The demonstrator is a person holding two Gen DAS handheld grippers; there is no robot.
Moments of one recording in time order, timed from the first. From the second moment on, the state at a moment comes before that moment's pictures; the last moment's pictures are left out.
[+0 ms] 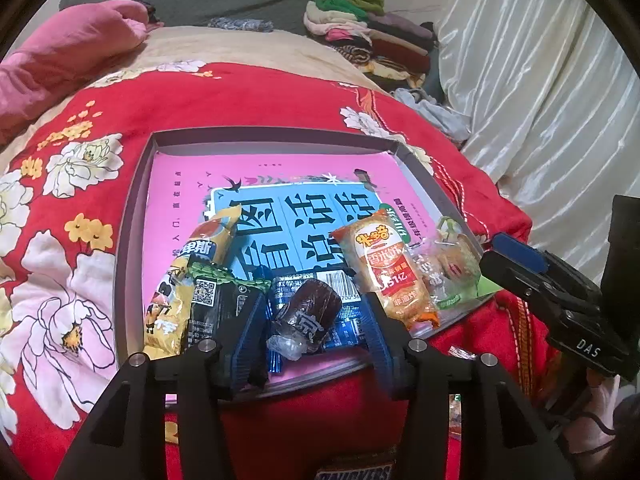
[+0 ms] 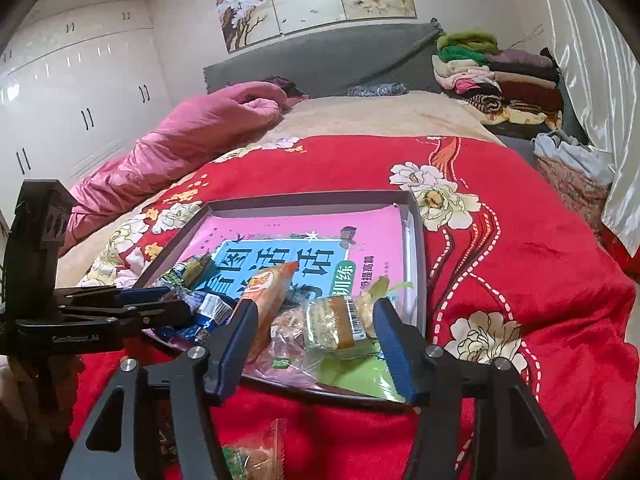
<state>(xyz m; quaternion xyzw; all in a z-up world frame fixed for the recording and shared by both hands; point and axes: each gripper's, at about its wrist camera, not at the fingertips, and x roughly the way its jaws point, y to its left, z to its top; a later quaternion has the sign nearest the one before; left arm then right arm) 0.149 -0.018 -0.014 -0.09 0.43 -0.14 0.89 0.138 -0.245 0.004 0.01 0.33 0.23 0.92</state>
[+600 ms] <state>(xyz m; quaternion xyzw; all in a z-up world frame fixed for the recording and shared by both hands) 0.140 -0.017 0.002 -0.10 0.42 -0.14 0.89 0.122 -0.248 0.014 0.01 0.32 0.23 0.92</state>
